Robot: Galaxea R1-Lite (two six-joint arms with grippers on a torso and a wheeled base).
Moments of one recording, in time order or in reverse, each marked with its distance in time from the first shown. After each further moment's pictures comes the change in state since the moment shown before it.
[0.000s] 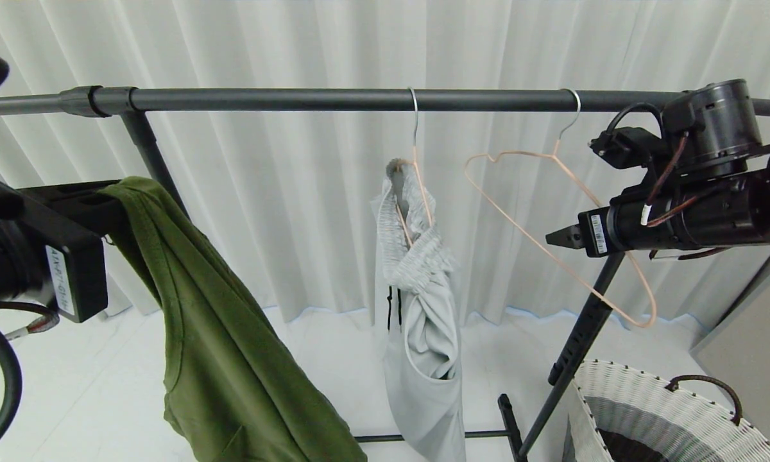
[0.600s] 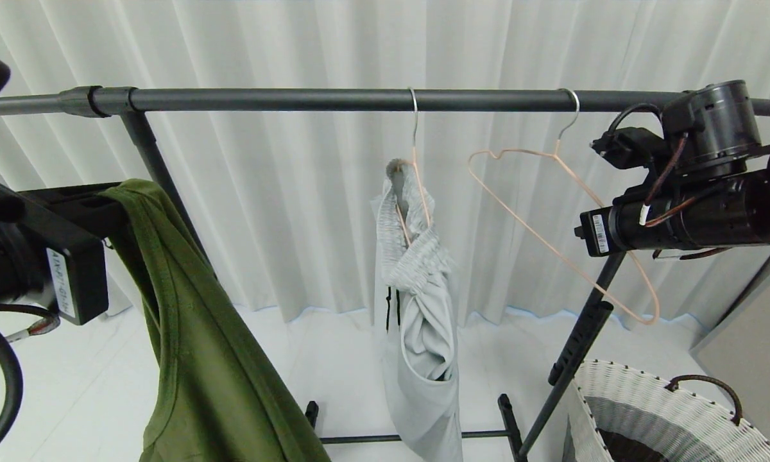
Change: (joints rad) left arm 0.000 -0.002 0.006 0.000 0.000 -0.003; right arm -0.002 -0.002 0.001 0.000 -0.040 0.001
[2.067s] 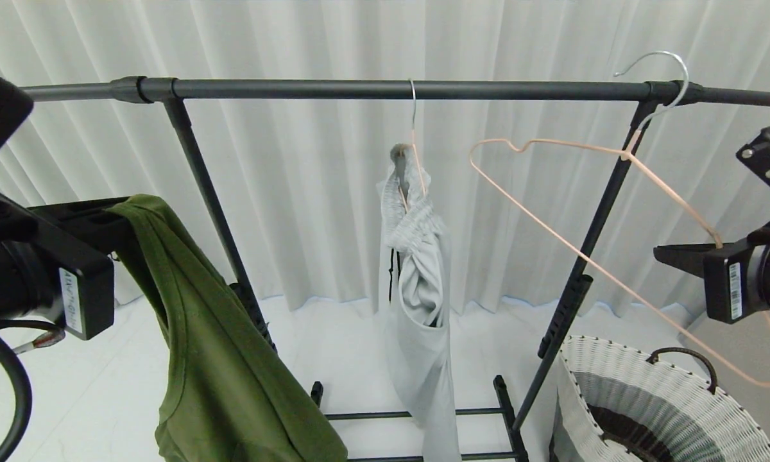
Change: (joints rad) left arm 0.000 -0.003 0.028 0.000 0.001 0.024; right arm 0.144 -0.436 0.383 -0.121 -0.091 -0.053
